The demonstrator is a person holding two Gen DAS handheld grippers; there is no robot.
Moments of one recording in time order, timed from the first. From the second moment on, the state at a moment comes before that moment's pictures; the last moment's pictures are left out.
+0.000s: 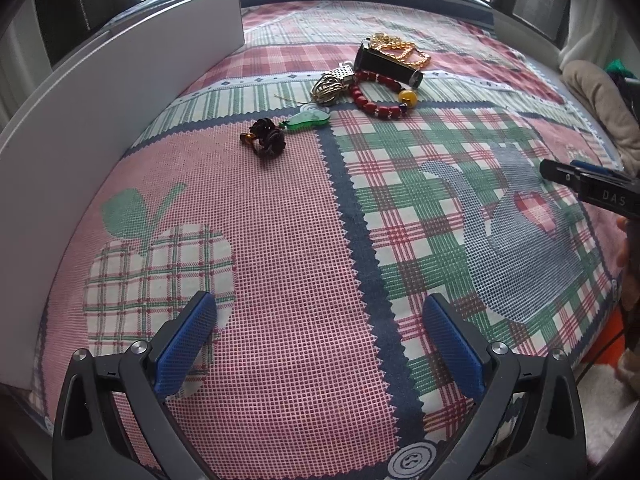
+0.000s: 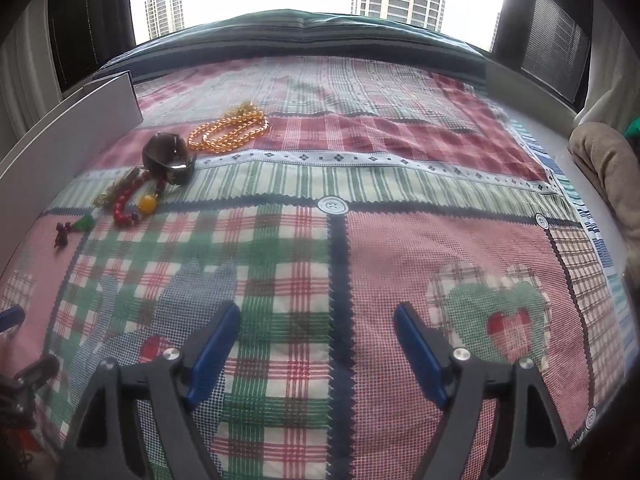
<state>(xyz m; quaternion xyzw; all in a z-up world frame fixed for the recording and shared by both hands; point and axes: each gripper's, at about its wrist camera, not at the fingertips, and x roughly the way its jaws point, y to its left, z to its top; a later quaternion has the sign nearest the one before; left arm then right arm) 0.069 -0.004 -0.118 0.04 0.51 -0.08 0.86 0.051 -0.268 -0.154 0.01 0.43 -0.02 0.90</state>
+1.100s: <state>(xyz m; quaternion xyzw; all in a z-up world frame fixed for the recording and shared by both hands) 0.129 0.044 -0.082 -0.08 0.45 -0.05 0.89 0.048 -0.267 -0.174 0.02 0.41 -0.01 0.91</state>
